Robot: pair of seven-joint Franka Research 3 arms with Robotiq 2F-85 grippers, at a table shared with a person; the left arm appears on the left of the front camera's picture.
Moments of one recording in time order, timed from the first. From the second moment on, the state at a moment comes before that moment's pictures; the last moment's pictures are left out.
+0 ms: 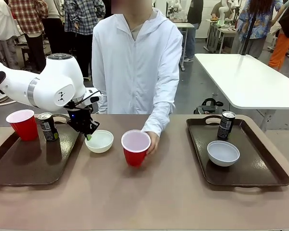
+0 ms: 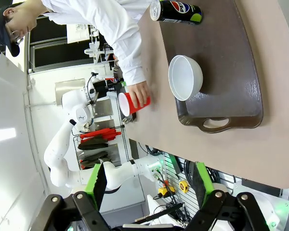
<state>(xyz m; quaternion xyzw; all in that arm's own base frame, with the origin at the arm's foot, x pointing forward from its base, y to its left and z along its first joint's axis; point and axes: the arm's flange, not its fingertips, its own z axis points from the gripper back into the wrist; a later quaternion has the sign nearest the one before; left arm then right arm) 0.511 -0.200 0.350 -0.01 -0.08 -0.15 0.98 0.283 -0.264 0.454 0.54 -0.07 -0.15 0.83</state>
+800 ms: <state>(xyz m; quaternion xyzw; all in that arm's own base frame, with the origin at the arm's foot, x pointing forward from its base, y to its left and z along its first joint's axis) 0.432 -0.156 0.461 0.03 -0.06 -0.14 0.99 0.283 -0.264 0.454 0.54 -0.07 -0.15 0.83</state>
